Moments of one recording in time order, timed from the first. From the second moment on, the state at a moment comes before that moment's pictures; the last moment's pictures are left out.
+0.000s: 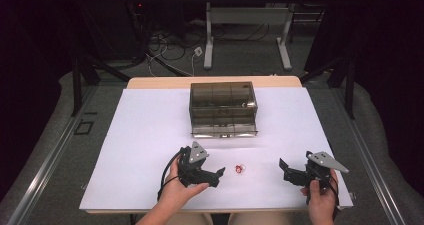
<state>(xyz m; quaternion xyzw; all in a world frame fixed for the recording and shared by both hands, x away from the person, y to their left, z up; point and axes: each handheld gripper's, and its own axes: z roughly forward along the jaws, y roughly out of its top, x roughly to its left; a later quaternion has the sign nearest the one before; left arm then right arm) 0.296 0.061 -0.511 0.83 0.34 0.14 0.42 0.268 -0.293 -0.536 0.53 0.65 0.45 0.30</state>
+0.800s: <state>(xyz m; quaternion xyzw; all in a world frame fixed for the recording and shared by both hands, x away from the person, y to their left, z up) 0.306 0.017 -0.507 0.84 0.32 0.12 0.43 0.269 -0.295 -0.537 0.54 0.65 0.45 0.29</state>
